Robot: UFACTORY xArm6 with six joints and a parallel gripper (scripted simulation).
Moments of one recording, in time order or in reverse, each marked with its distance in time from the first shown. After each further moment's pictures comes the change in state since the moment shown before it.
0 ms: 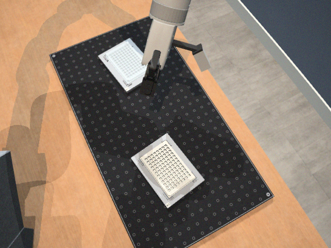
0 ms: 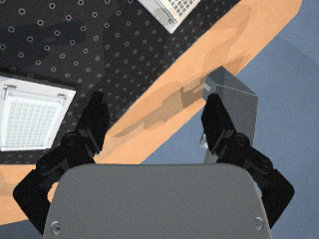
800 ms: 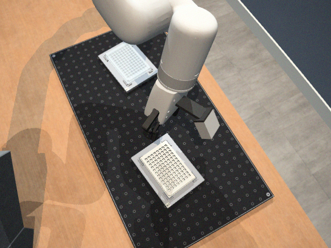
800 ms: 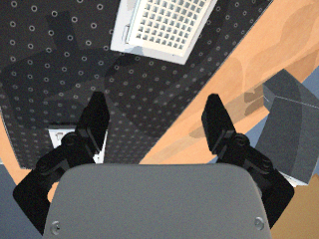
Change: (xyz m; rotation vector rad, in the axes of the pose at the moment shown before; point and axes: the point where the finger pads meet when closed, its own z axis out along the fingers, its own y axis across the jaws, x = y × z) arm 0.048 0.052 0.065 0.358 -0.074 0.404
